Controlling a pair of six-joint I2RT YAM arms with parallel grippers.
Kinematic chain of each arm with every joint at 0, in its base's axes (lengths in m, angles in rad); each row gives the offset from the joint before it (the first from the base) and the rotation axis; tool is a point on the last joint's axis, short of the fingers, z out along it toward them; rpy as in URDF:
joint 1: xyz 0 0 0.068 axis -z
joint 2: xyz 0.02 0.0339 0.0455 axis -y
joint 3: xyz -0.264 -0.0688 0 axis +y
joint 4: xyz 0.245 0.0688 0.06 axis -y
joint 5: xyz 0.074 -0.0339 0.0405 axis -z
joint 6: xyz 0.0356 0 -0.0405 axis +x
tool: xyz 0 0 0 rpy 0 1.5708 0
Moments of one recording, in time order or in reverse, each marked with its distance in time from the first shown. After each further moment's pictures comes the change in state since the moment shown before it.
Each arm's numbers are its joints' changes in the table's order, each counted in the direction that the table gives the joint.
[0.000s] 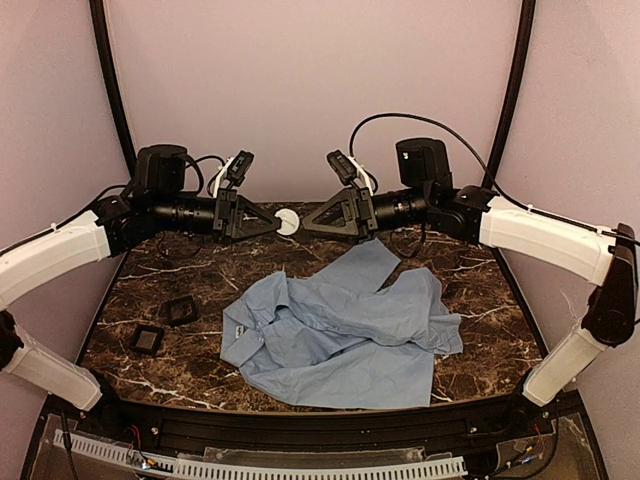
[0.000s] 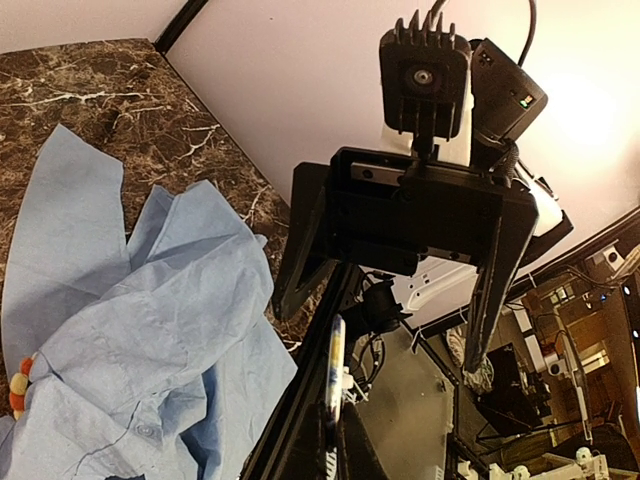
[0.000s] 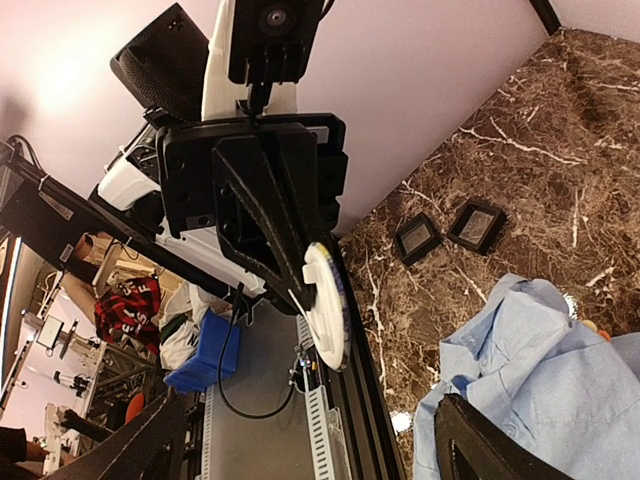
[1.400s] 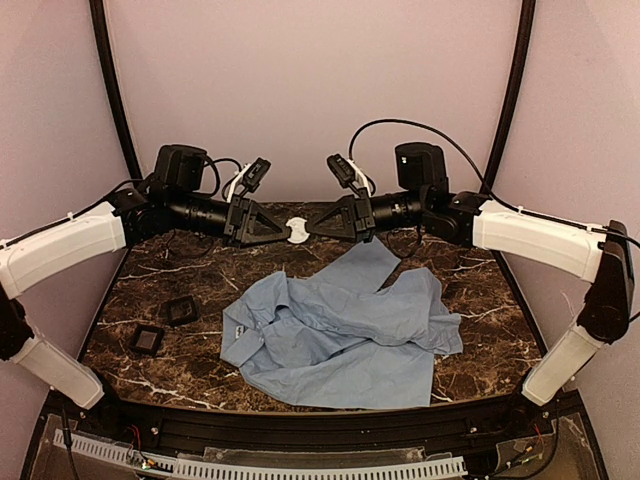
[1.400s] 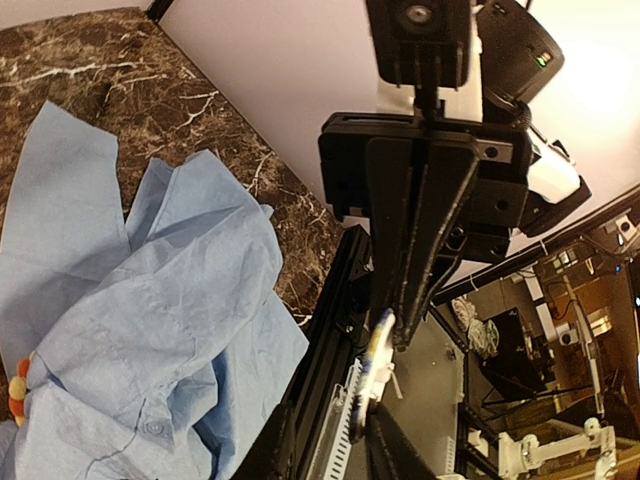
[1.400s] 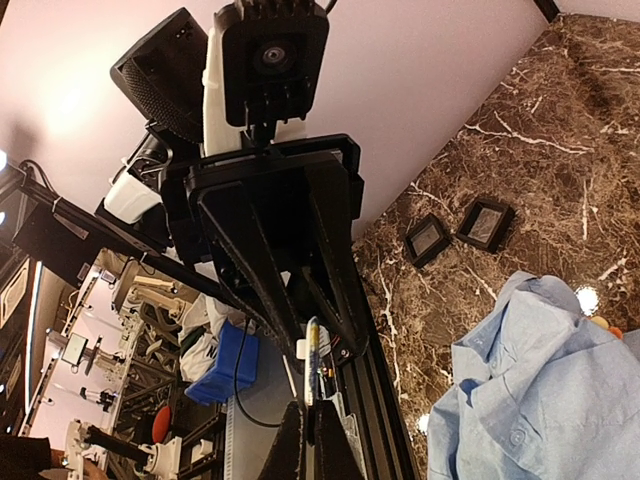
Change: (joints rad) left arm 0.003 -0.097 -0.073 -0.094 0.056 0.107; right arm 0.013 -0.029 0.032 0.105 -0.035 0.105
